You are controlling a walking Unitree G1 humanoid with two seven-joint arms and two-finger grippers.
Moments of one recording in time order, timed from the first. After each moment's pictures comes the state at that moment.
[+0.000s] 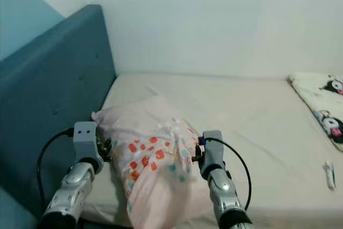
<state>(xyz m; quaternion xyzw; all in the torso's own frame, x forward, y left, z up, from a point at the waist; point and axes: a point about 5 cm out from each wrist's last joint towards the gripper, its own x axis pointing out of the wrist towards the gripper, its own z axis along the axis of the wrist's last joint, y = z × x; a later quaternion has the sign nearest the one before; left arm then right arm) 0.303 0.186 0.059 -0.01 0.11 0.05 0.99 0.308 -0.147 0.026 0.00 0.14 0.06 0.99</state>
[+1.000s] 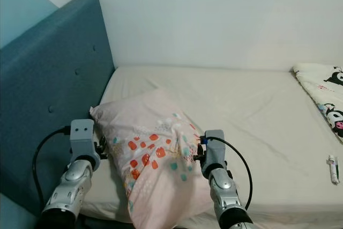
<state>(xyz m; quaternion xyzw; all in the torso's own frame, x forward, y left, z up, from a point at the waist) 0.311 0.195 0.068 0.01 0.10 0.10 0.99 0.311 -0.148 0.031 0.00 0.13 0.04 0.99</state>
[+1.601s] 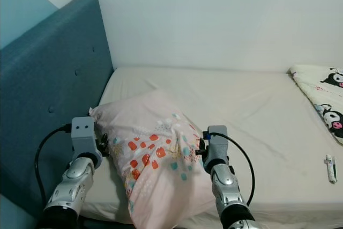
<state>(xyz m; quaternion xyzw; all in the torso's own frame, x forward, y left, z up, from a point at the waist) 0.313 0.189 0.069 0.00 0.10 0.09 0.99 0.316 -0.153 0.040 0.01 0.11 0.04 0.99</state>
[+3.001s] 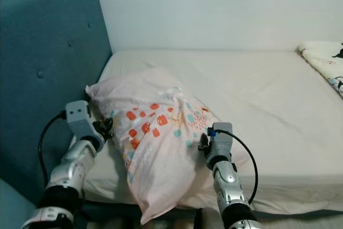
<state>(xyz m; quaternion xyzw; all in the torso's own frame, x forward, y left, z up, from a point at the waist) 0.341 0.201 0.093 -0.19 0.09 0.07 0.97 0.321 -0.159 0.054 0.03 0.07 0.03 1.00</state>
